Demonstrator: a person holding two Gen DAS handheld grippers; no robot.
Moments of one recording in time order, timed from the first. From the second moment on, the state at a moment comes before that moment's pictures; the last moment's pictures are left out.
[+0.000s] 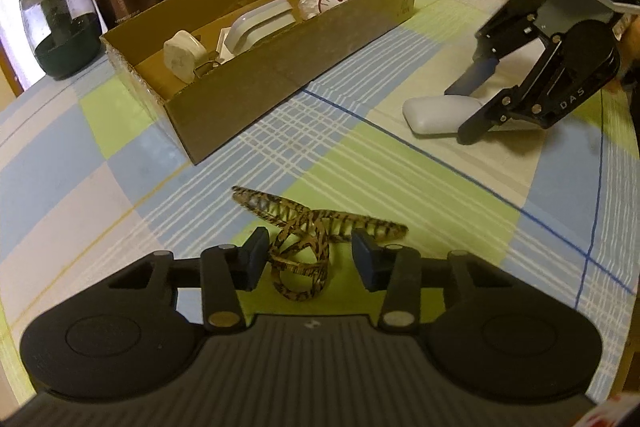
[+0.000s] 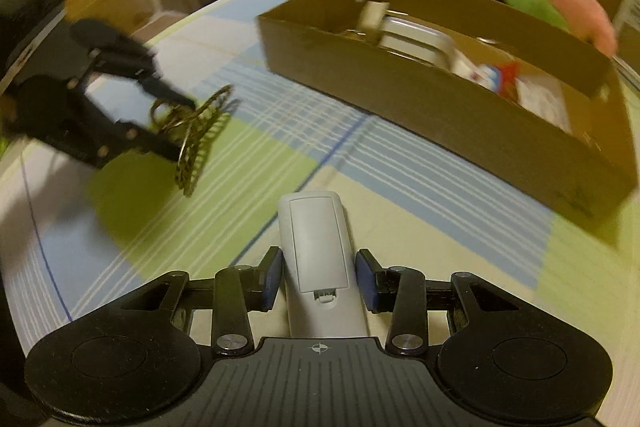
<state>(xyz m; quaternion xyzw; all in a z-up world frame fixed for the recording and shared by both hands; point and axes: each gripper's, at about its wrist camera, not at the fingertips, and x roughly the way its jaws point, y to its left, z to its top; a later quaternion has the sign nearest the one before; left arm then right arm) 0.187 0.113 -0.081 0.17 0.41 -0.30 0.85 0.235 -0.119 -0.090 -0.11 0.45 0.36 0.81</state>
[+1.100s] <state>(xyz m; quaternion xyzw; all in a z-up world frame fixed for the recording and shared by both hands) 0.166 0.087 -0.086 0.07 0.41 -0.12 0.90 0.202 -0.139 -0.094 -0.04 0.41 0.27 0.87</state>
